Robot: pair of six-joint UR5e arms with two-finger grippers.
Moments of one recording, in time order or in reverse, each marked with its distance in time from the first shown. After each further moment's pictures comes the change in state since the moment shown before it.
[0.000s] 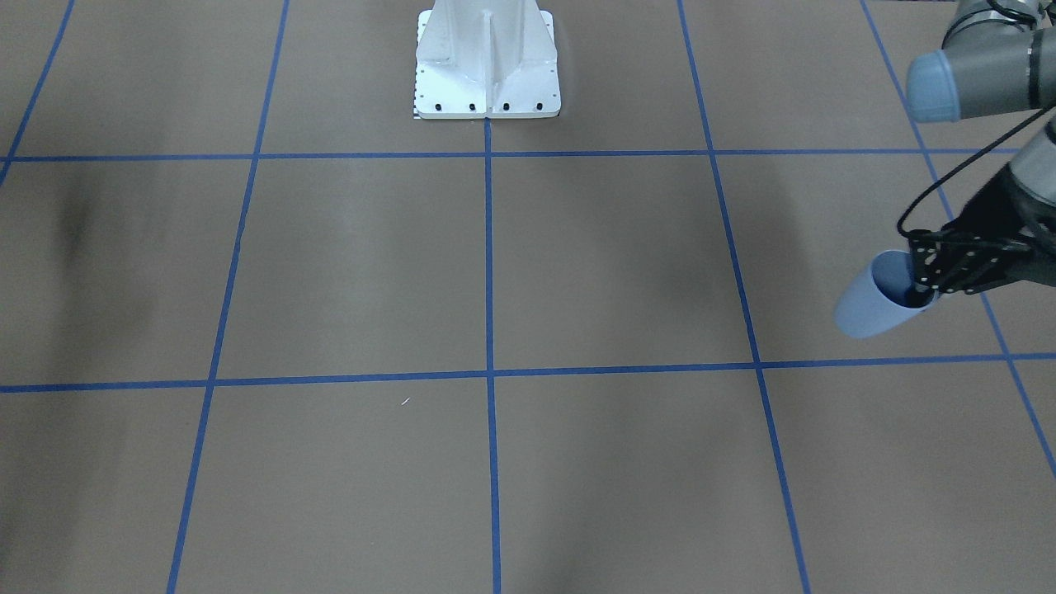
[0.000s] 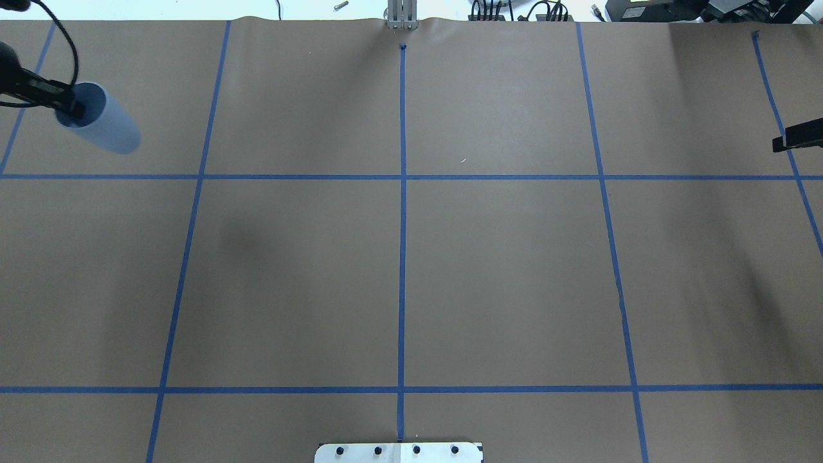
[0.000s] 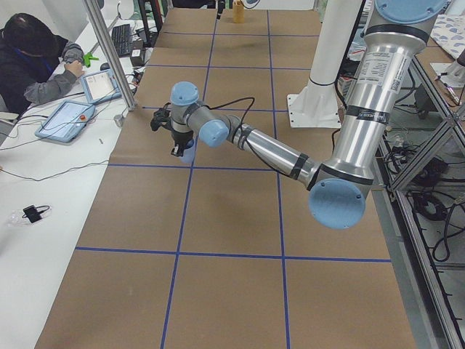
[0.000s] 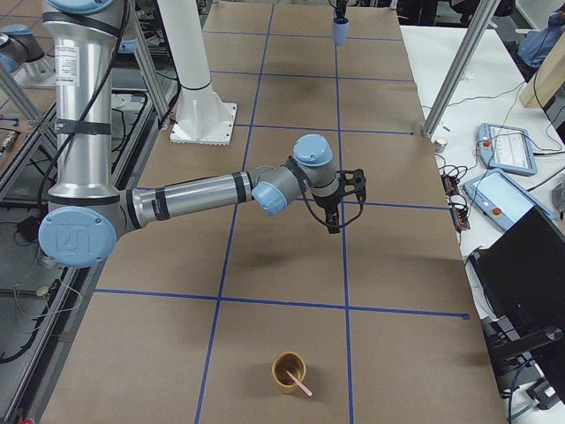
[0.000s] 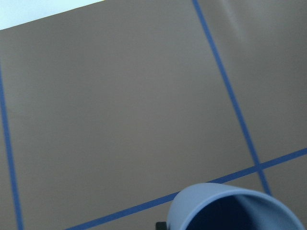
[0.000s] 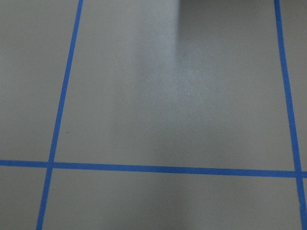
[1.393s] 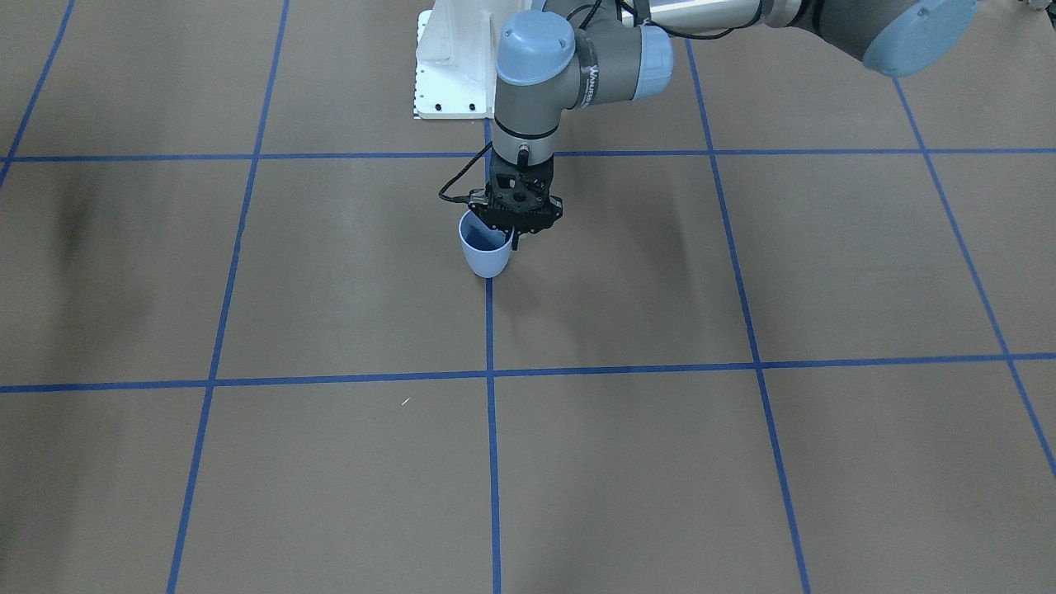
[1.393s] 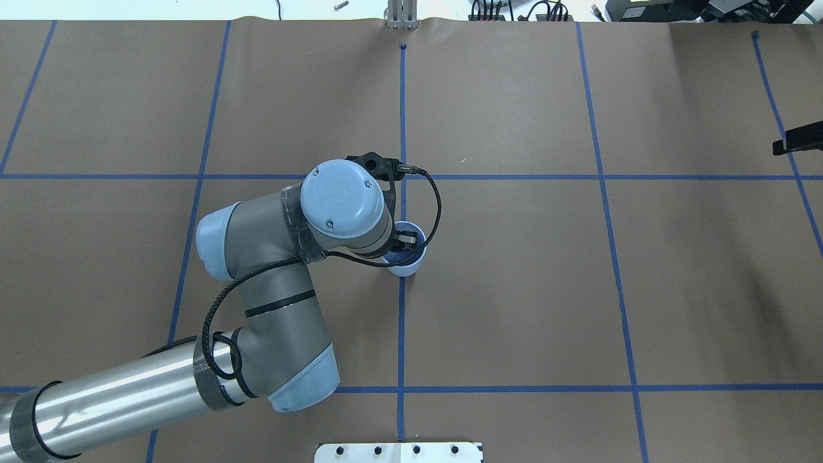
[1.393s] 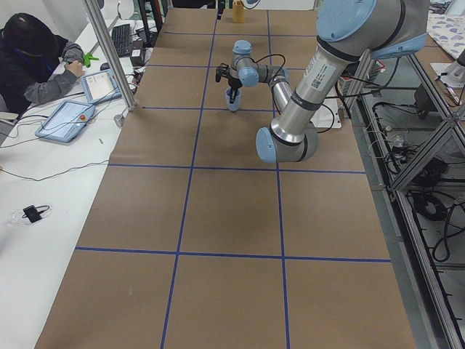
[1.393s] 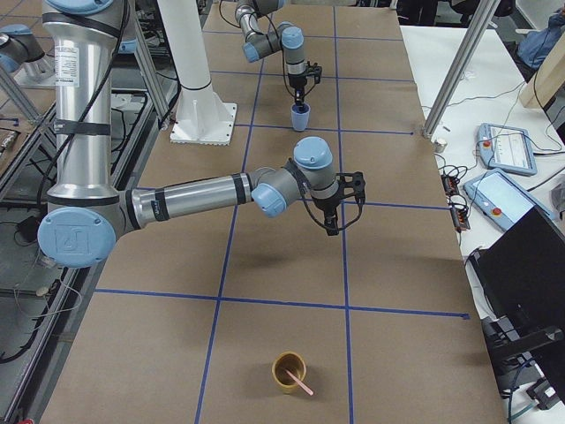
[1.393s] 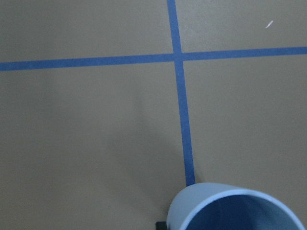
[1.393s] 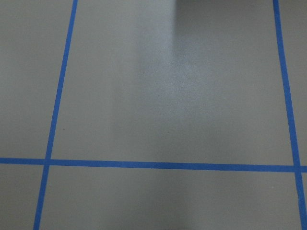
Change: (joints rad) left arm 0.686 -0.506 0.166 0.200 0.490 -0.635; right arm -0.001 -0.004 -0.005 -0.005 0.007 0.002
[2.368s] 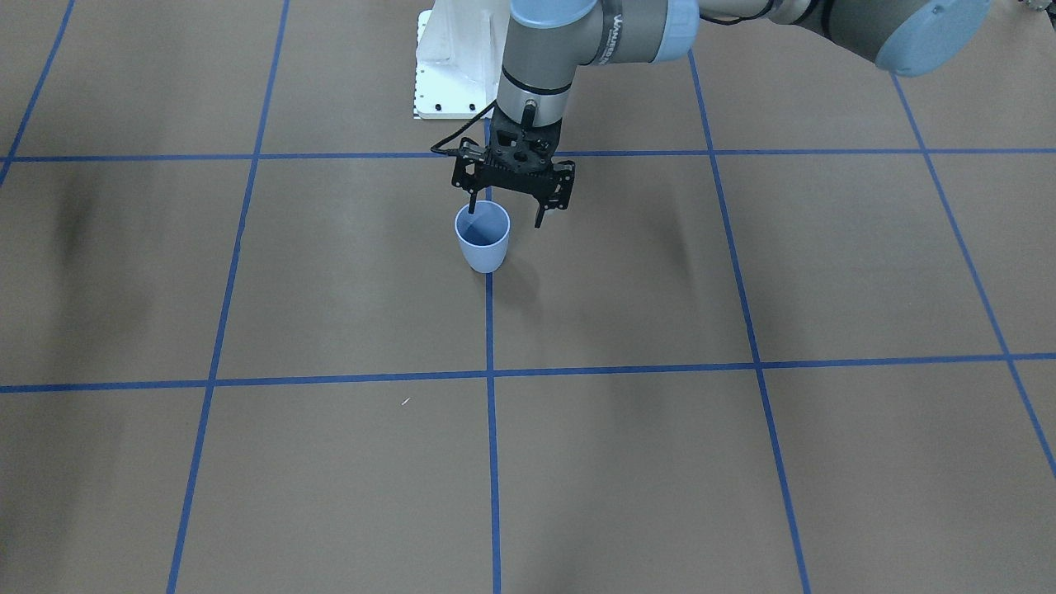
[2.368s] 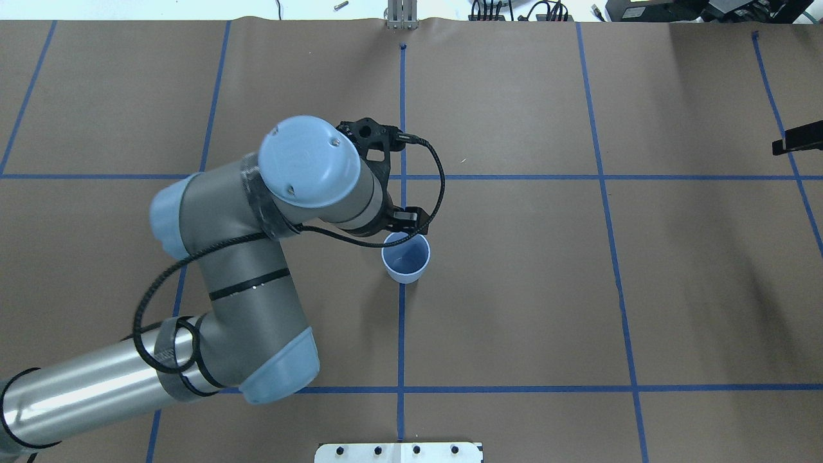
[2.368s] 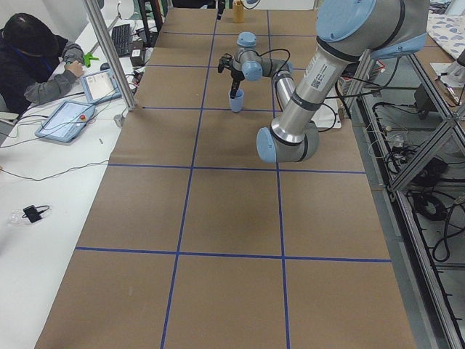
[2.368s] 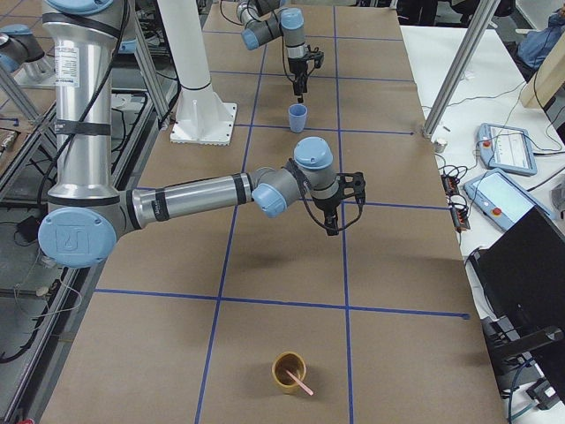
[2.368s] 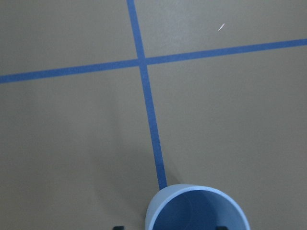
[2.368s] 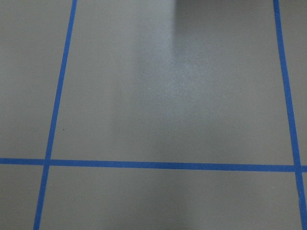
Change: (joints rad) left arm -0.082 0.005 -0.157 0.068 -0.077 0.118; right arm 0.000 0.002 -0.002 -0.001 0.000 0.002
